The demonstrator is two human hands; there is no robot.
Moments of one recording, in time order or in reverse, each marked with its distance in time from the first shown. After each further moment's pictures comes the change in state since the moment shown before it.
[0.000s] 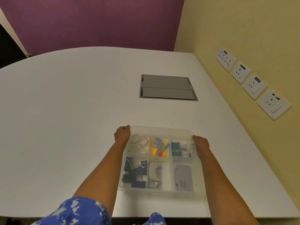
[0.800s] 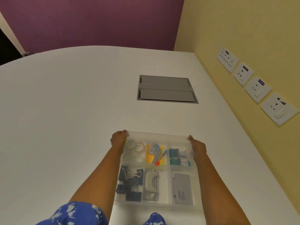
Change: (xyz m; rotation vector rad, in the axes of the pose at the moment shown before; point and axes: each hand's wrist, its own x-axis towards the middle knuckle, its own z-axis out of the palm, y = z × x) left_hand 0.032 -0.005 0.018 -0.180 0.018 -0.124; right_hand 0.034 -0.005 0.015 0.145 -0.027 0.079
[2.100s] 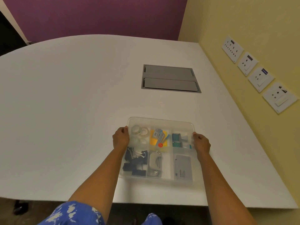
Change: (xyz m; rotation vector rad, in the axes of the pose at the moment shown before) left_hand -0.038 -0.053 -0.022 0.239 0.061 0.204; right_hand -0.045 0.048 -0.014 -0.117 0.107 -0.322
